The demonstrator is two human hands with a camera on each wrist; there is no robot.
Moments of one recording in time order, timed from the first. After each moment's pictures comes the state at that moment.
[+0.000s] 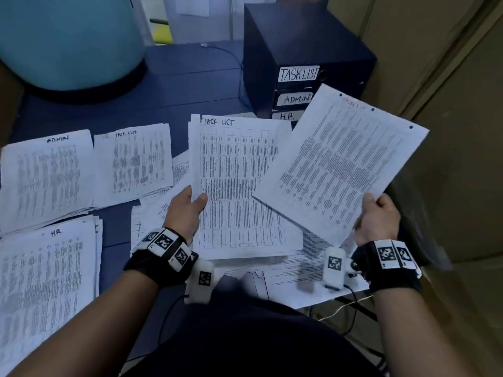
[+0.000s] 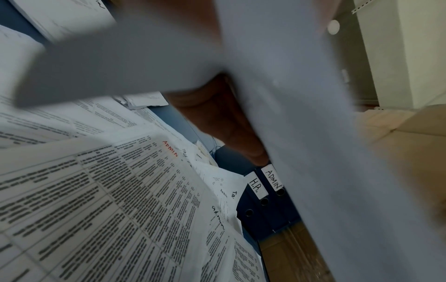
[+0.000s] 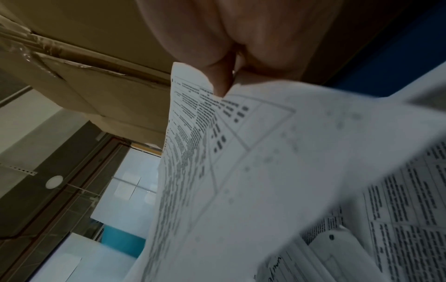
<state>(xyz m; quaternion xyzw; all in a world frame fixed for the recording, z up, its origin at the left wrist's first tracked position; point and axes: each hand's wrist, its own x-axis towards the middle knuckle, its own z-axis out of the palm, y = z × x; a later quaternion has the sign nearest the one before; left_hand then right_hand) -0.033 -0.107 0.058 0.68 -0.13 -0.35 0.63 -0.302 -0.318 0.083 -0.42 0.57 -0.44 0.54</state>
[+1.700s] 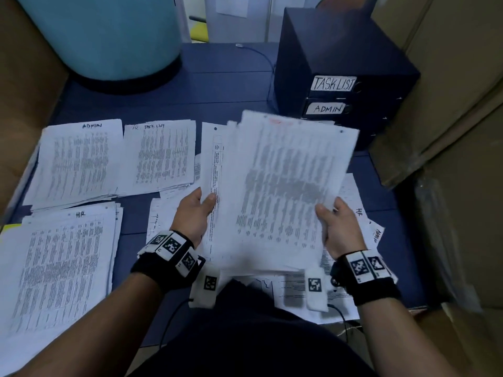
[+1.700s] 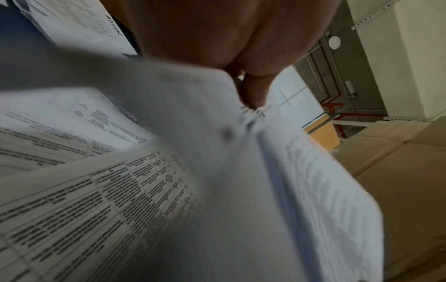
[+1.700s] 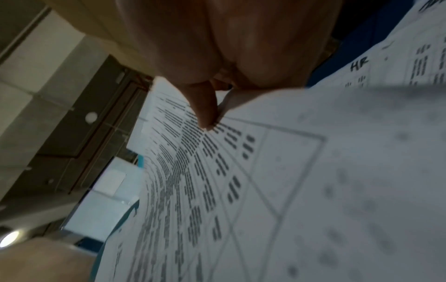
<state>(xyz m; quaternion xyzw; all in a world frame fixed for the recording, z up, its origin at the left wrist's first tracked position) -0.034 -0.099 0.070 0.67 -0.04 -0.34 0.65 -0.234 -0.286 0.080 -0.54 0.45 -0.22 0.68</state>
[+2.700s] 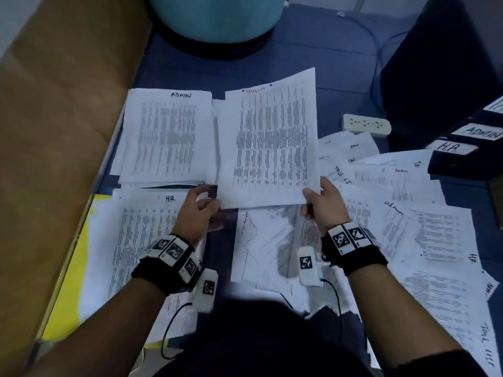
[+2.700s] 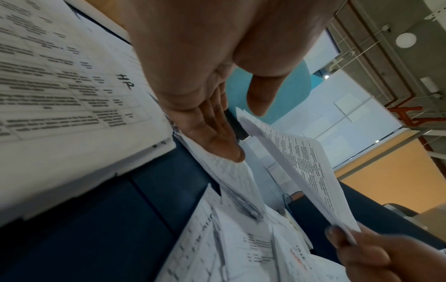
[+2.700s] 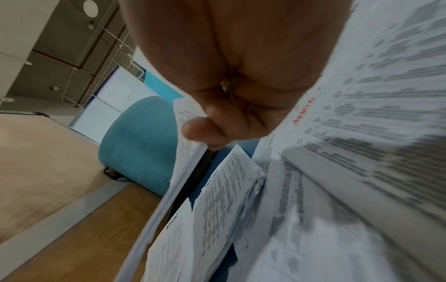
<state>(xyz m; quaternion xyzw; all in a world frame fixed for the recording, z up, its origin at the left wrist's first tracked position) 0.118 0.058 0.036 0.71 0.05 -0.31 0.63 0.013 -0.174 0.046 -0.67 0.41 -0.04 0.62</state>
